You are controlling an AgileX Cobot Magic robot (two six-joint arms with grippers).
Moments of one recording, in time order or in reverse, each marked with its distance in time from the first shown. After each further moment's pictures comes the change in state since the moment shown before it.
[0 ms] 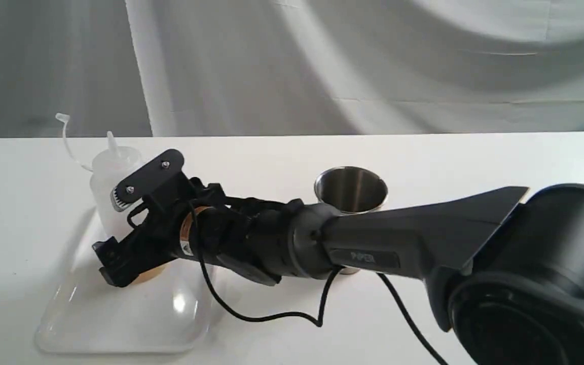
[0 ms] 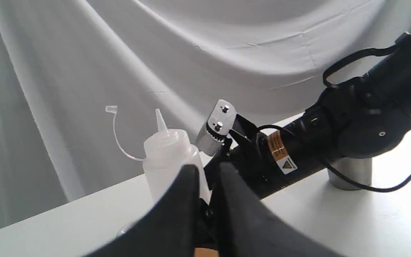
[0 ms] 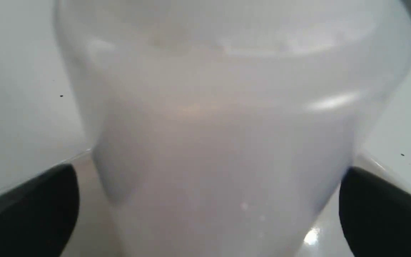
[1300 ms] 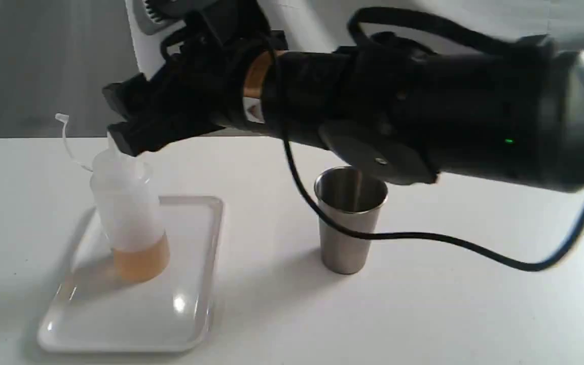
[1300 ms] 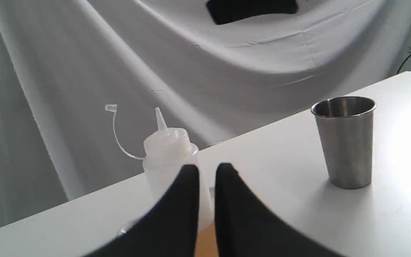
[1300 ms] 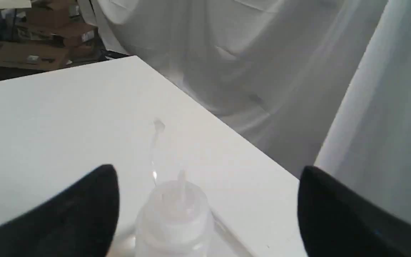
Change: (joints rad) left arm 0.000 0.000 0.000 0.000 0.004 0.000; right arm -0.022 -0.675 0.380 -0.030 0.086 -0.003
